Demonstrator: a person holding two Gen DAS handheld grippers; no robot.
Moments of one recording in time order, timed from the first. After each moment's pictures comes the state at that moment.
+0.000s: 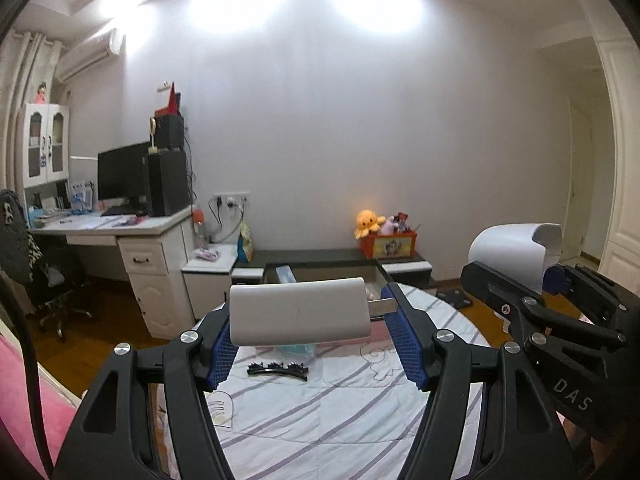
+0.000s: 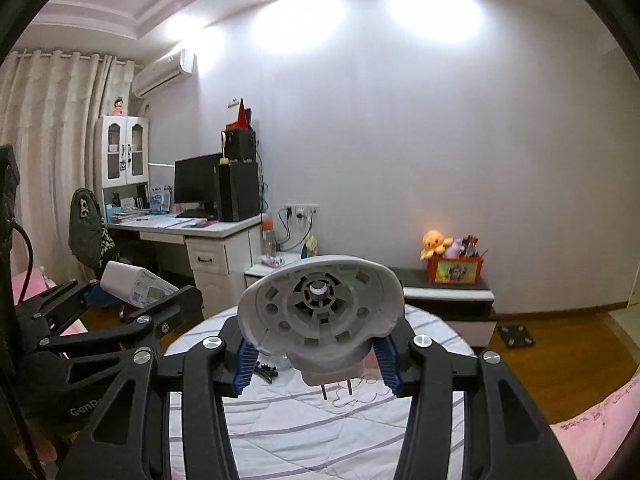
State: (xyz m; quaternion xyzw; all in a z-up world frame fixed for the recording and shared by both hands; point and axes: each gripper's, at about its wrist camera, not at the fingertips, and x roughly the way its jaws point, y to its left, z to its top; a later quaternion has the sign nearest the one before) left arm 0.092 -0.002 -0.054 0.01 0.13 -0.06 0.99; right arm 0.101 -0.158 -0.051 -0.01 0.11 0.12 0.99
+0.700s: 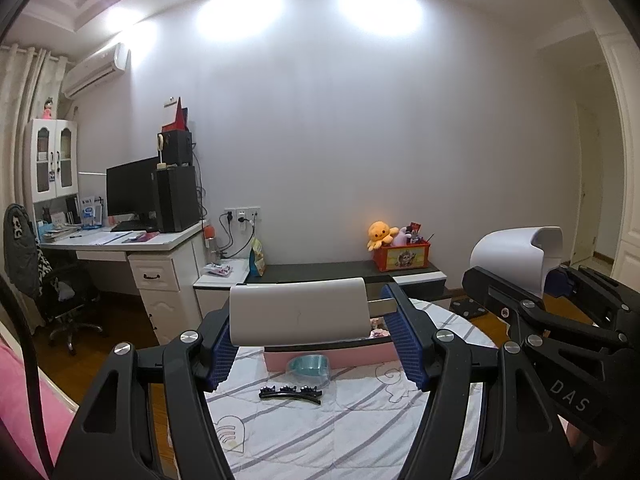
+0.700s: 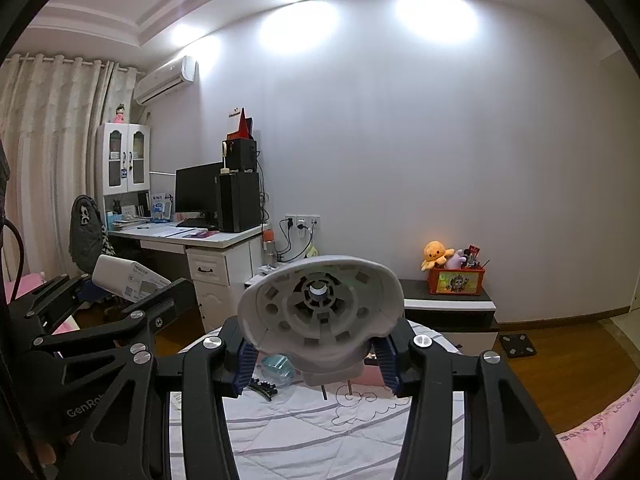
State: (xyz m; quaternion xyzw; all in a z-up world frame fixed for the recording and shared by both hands) left arm 0.119 -0.008 -0.048 0.02 0.11 -0.04 0.99; right arm 0.112 -0.152 -0.043 0.00 0.10 0.12 0.99
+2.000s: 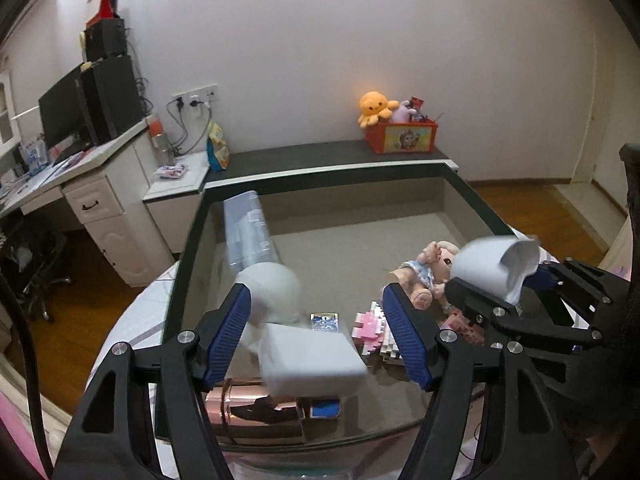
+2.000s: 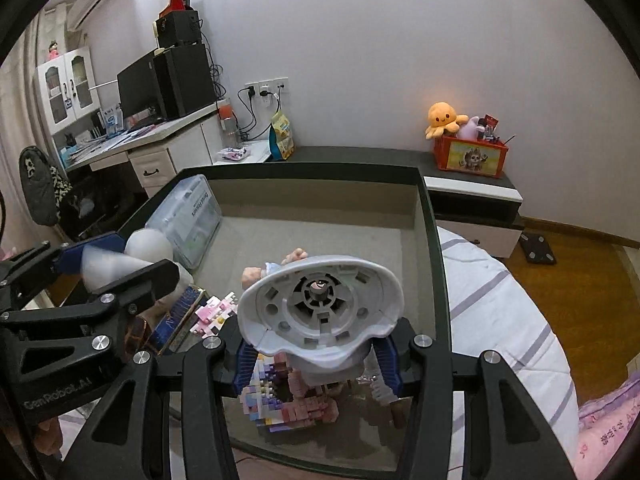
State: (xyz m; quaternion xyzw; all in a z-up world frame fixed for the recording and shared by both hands) left arm 0.421 -0.040 -0.183 0.05 0.34 -0.07 0.94; right arm 0.404 -0.193 -0.193 0.01 0.34 0.10 0.93
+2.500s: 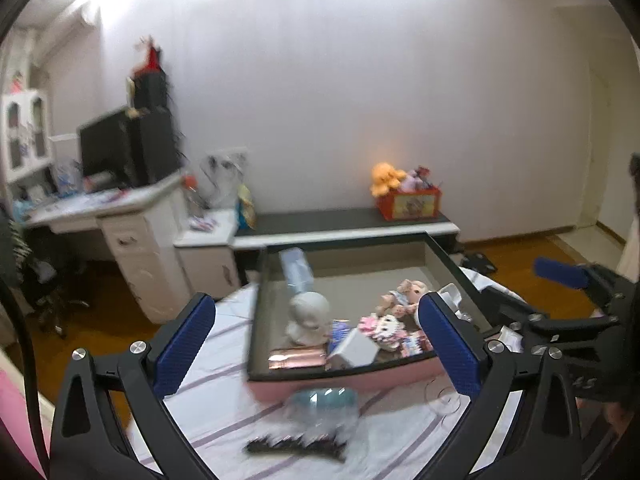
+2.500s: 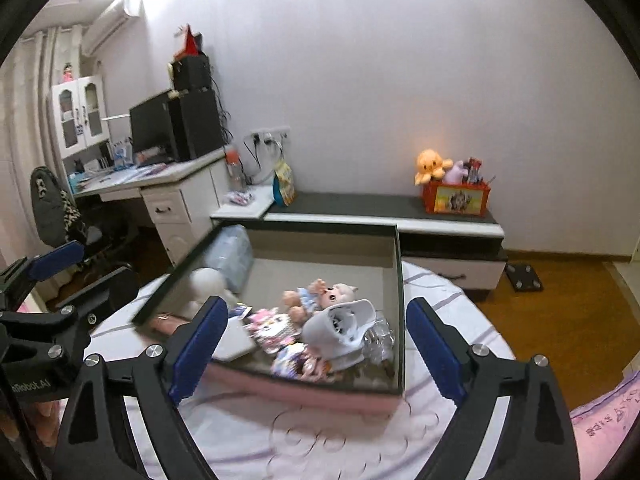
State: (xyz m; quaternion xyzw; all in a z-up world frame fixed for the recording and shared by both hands) left arm 0.289 -0.005 -0.108 0.04 0.21 -0.04 0.98; right arm 0.306 -0.192 -0.117 0.01 0.25 0.10 0.96
